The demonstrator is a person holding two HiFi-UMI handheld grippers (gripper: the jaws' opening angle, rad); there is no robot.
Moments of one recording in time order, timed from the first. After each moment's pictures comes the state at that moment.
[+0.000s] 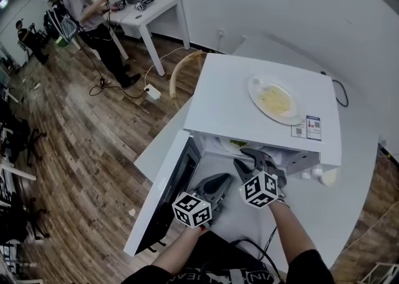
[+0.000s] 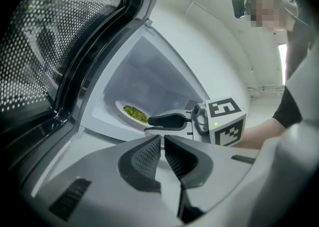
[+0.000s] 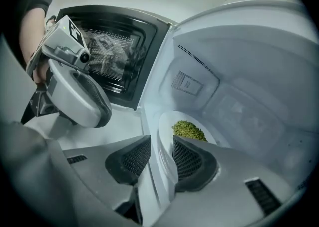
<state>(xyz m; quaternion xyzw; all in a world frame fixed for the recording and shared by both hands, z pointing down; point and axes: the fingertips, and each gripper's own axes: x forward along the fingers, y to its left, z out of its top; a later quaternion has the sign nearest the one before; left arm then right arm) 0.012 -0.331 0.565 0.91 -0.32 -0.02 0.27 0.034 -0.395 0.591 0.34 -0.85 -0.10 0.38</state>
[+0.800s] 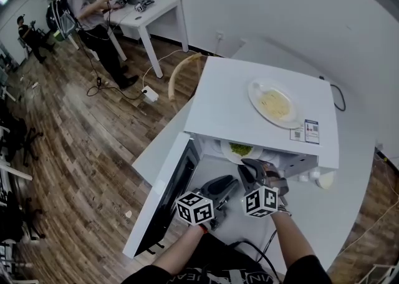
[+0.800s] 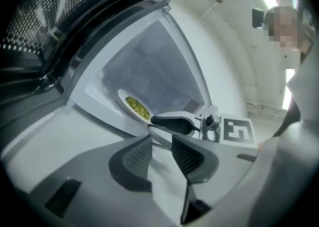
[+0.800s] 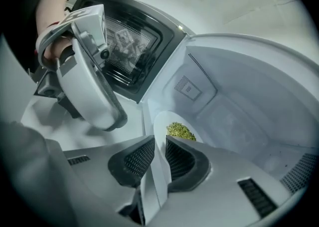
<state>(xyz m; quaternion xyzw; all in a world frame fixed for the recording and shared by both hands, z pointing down) 0.032 -0.330 0.575 0.89 -0.28 -0.04 0.36 0.047 -0.377 0.589 0.35 -0.83 -0.19 0.40</state>
